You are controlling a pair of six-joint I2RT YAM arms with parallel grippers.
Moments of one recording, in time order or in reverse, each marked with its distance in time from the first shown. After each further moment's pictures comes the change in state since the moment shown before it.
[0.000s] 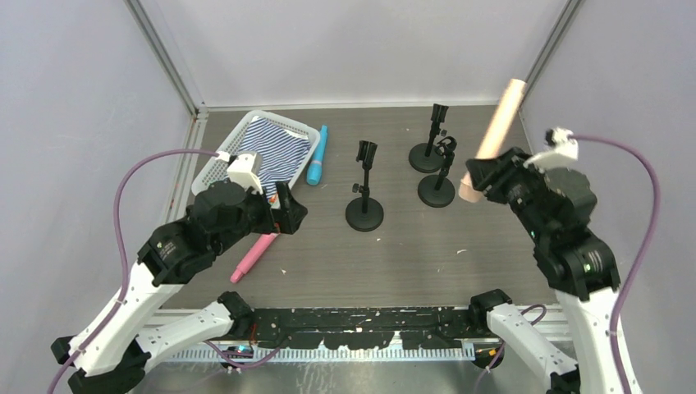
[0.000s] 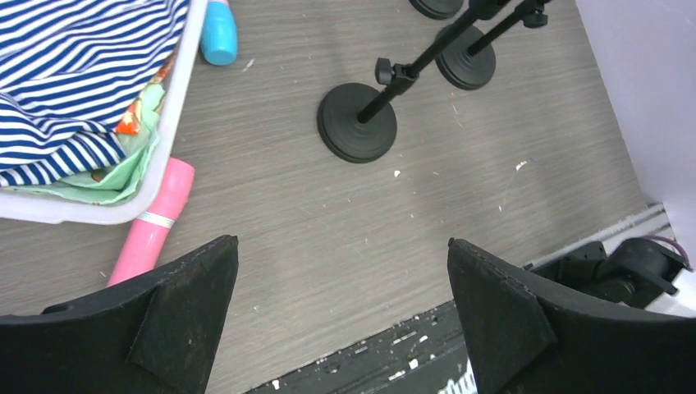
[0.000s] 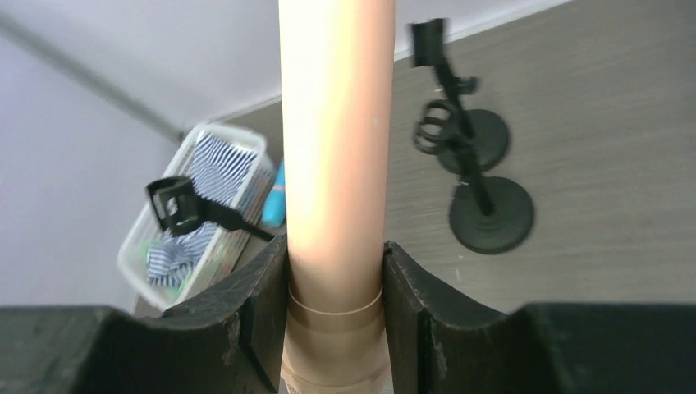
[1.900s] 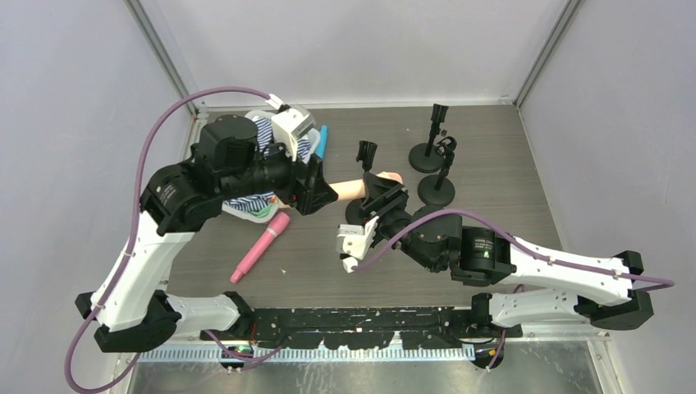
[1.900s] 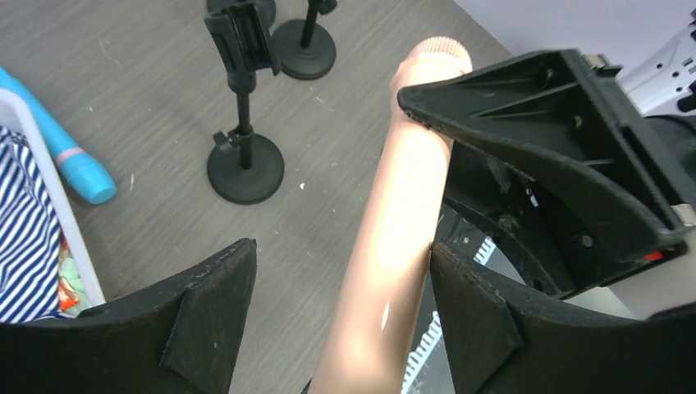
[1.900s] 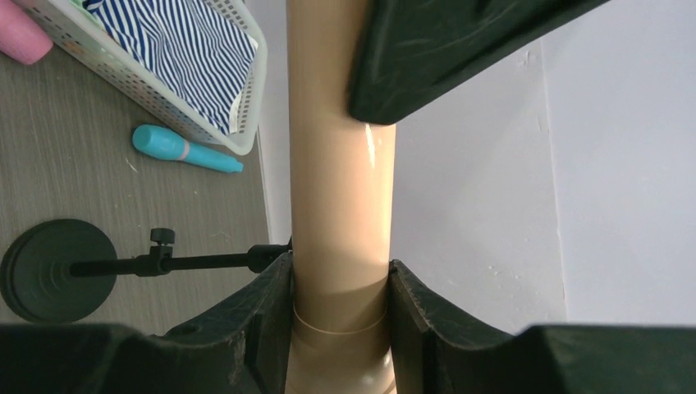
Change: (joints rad) left arm 0.000 0.414 0.661 -0.181 0.457 0.360; right arm 1.090 0.367 -0.070 0.511 0.401 -1.742
